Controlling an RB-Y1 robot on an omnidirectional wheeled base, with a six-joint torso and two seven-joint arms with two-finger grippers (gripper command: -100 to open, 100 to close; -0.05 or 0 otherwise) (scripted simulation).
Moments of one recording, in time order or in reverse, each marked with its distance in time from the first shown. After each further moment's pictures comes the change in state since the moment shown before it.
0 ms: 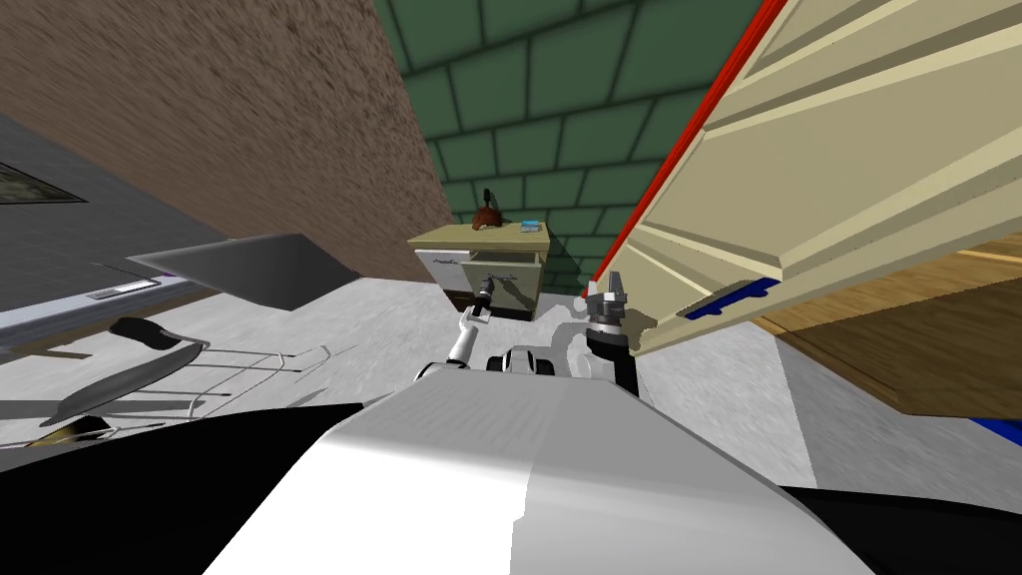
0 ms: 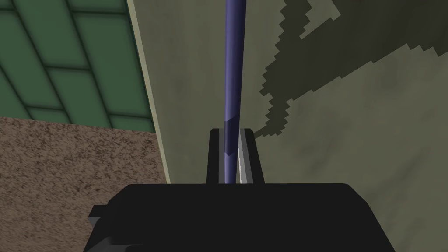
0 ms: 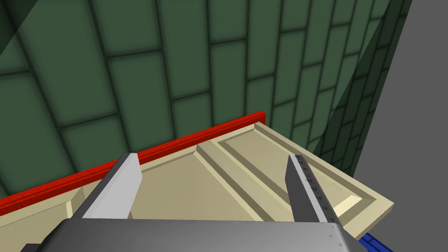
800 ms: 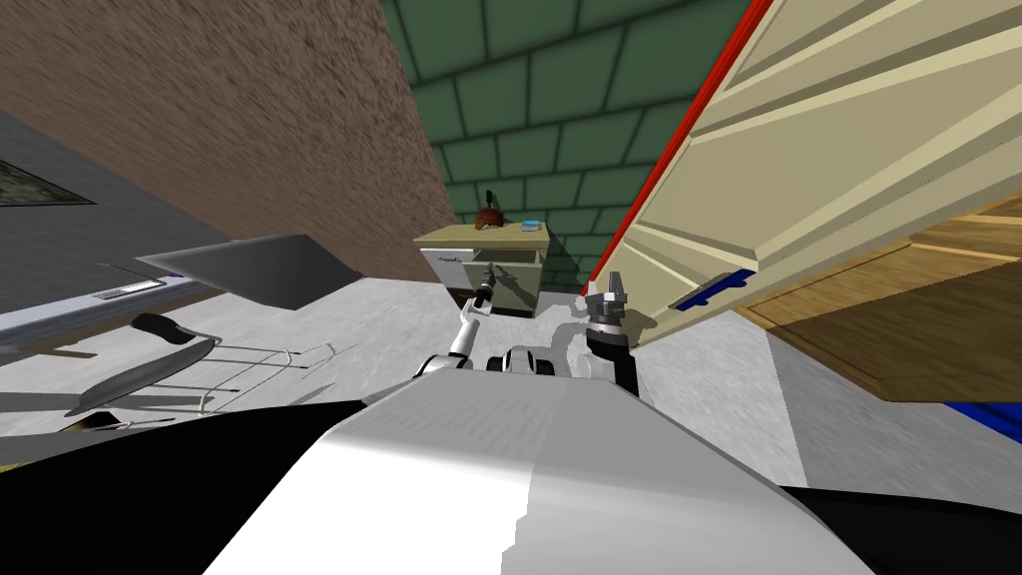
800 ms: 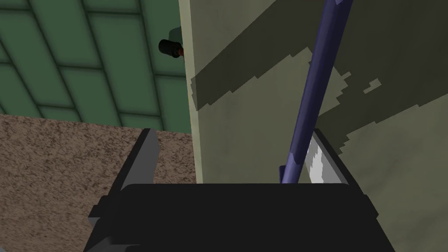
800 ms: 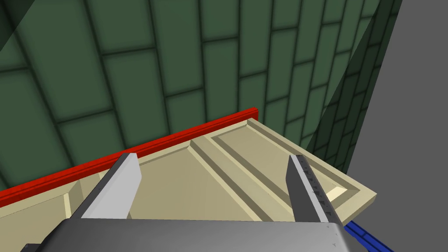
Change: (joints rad) left arm -0.070 0.003 -0.012 -0.049 -0.013 0.125 0.026; right arm 0.000 0.000 0.000 0.000 0.000 0.000 0.000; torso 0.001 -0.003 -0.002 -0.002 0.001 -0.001
